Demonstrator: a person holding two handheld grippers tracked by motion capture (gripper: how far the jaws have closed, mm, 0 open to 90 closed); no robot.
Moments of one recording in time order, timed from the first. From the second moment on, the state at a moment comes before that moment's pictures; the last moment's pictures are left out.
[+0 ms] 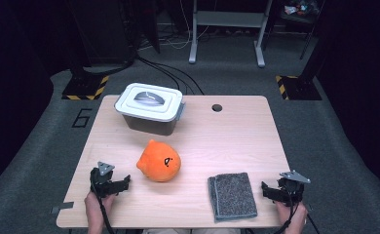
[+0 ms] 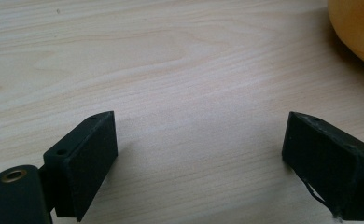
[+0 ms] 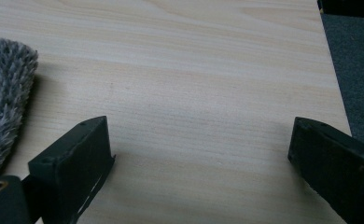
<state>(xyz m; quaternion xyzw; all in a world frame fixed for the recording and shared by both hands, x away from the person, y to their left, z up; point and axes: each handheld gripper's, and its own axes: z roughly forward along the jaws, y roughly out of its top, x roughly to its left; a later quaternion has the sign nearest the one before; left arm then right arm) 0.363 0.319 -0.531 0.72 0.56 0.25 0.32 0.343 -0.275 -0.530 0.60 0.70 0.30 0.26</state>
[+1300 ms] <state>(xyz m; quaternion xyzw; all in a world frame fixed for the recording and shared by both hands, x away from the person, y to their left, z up) 0.362 0.318 -0.531 0.72 0.56 0.26 0.32 0.334 -0.252 -0.489 0.58 0.70 0.34 0.23</state>
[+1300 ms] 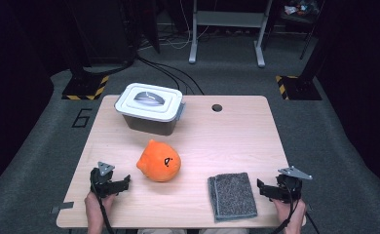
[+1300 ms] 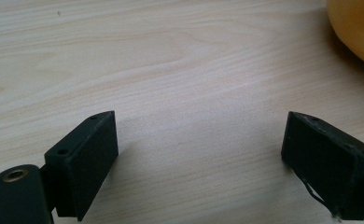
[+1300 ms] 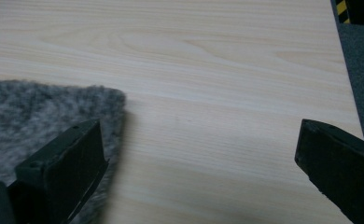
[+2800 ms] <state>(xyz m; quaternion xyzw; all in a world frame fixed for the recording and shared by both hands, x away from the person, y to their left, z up) 0.362 0.318 -0.531 0.72 0.56 0.26 0.31 0.321 -0.138 -0.516 0.50 0.80 0.28 0.17</state>
